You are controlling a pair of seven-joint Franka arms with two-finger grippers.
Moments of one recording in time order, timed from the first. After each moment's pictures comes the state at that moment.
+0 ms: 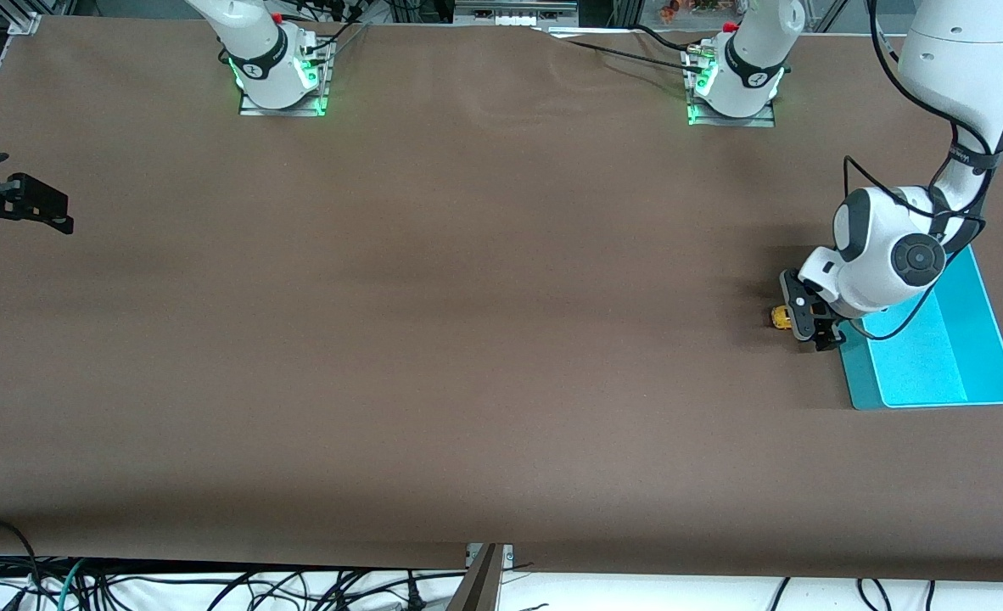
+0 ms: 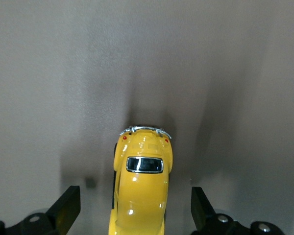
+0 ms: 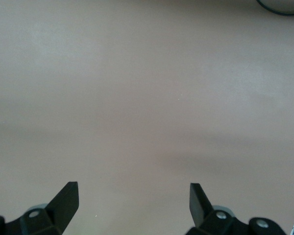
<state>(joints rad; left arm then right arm) 0.12 0.46 -0.01 -2.14 0.14 2.52 1.41 -0.02 0.14 -0.01 -1.43 -0.07 1.54 -0.20</state>
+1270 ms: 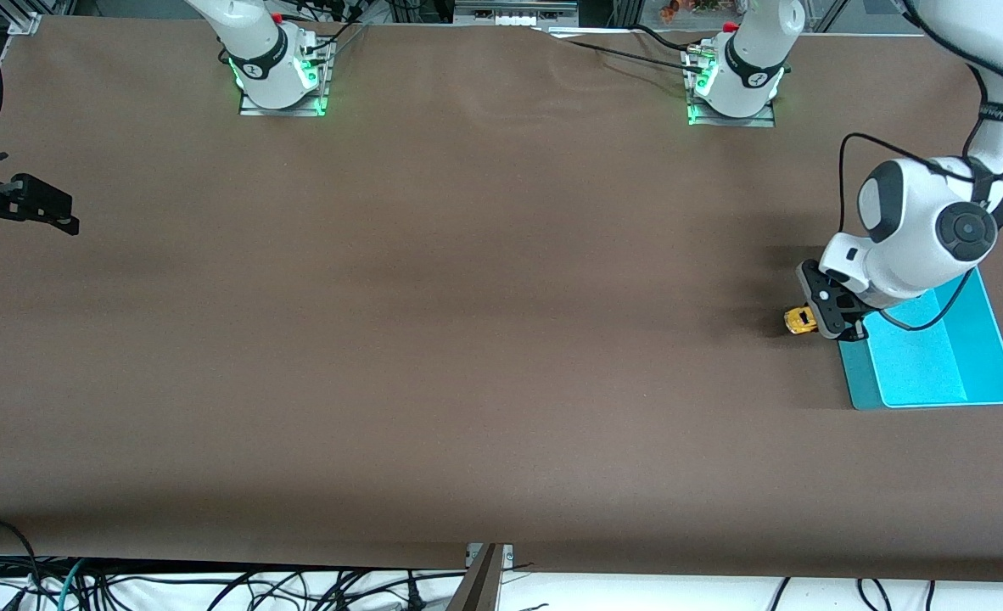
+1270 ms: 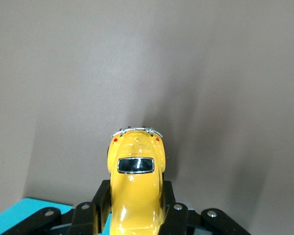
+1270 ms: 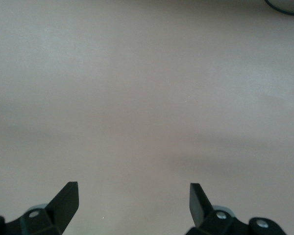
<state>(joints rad) 0.12 0.26 -0.06 -2.11 0.06 2.35 1.30 -0.02 0.14 -0.01 -1.43 -0.04 1.54 -0.20</state>
